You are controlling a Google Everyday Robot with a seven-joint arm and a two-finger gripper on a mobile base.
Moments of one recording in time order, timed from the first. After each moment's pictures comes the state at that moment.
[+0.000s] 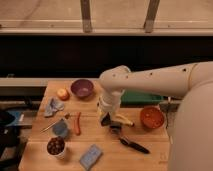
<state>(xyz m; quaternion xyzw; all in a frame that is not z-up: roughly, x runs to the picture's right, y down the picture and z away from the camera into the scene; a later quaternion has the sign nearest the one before) 0.007 0.131 0.724 -0.35 0.18 0.59 0.71</state>
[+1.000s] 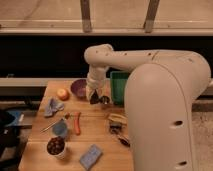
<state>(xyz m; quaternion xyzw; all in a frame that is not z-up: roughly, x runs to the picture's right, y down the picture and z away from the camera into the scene) -0.045 0.036 0.778 -0.36 0.16 0.56 0.73</state>
